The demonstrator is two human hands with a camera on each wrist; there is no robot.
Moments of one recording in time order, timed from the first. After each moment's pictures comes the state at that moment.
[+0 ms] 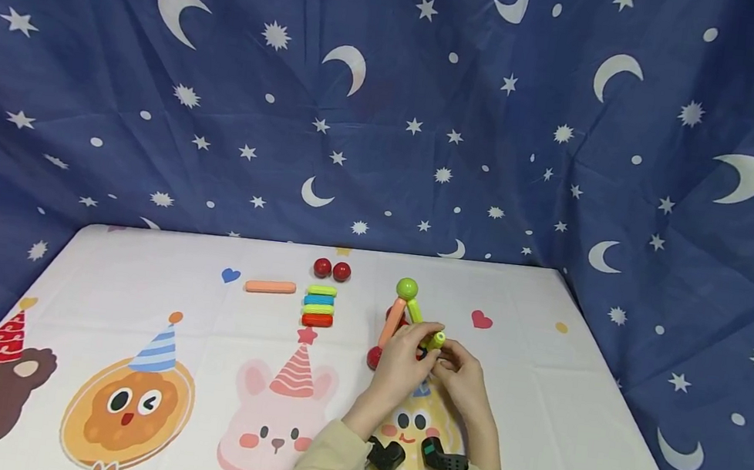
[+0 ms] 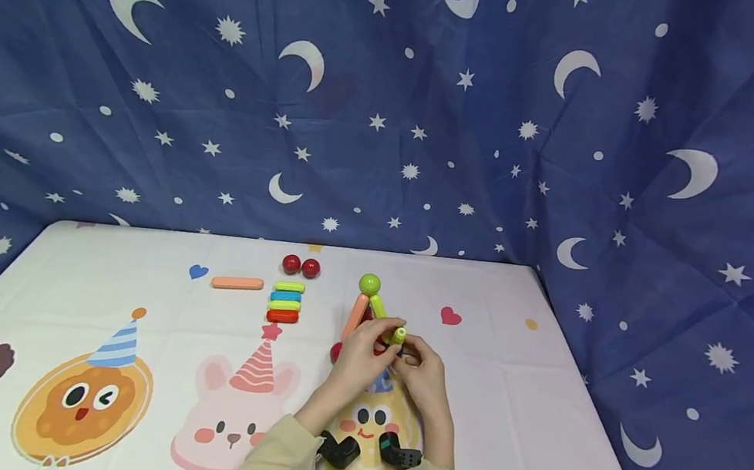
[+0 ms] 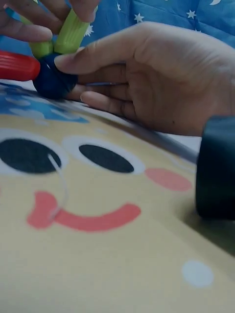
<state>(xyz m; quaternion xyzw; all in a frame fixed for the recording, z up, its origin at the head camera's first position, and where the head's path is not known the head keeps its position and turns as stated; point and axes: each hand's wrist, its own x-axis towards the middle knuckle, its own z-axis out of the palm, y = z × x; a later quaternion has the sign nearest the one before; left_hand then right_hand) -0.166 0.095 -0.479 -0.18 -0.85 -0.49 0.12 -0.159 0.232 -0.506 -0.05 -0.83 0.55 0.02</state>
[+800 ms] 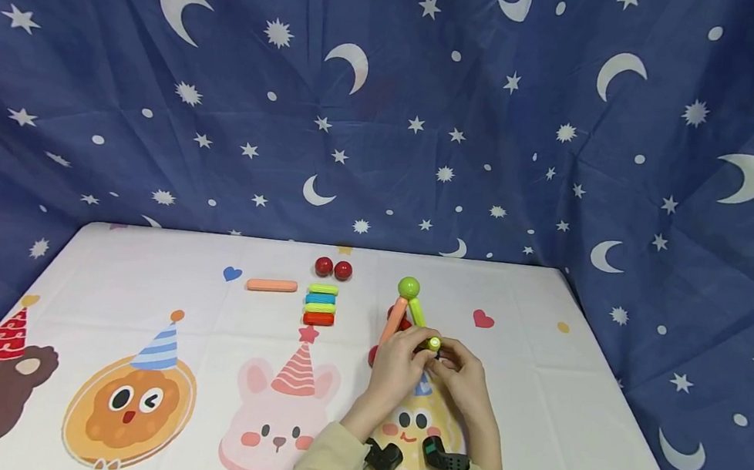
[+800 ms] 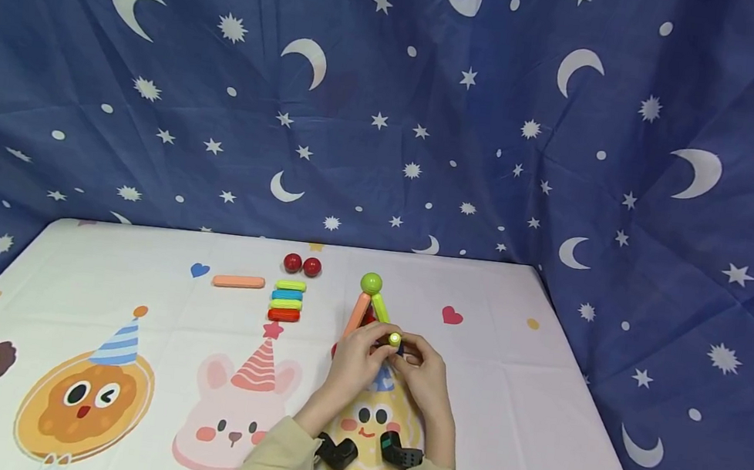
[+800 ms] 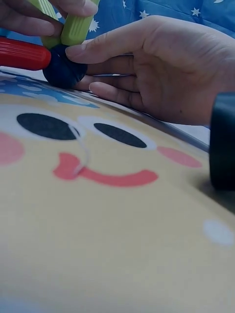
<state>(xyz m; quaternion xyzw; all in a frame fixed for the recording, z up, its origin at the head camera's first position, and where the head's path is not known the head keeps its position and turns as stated) -0.163 0.090 -0.483 -0.18 -0.86 -0.45 0.15 -0.157 0.232 -0.504 -0.04 -0.85 0.53 0.03</state>
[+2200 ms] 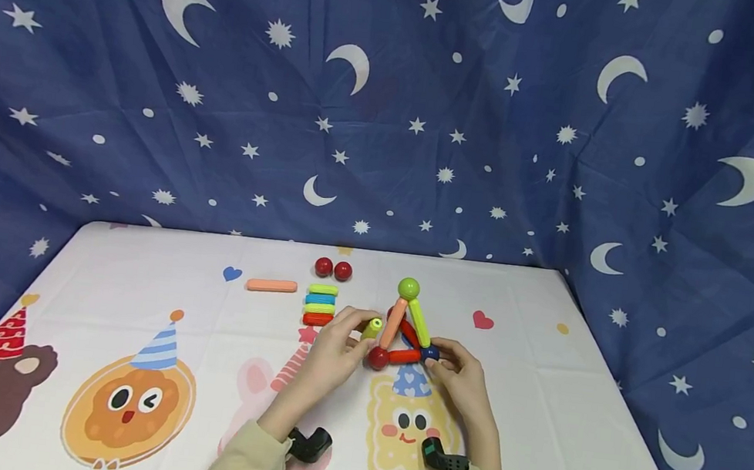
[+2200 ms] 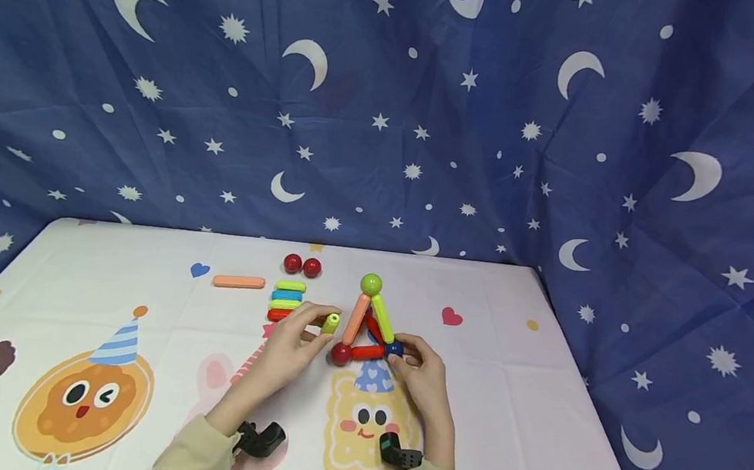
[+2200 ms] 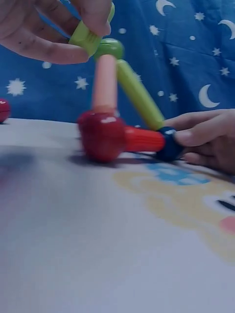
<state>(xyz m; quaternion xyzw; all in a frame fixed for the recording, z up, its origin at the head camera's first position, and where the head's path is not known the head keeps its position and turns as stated) -0.155 -0.001 -0.453 -0.14 -0.84 -0.53 0.06 -0.157 0.231 -0.503 -0.07 -0.85 0.53 0.00</state>
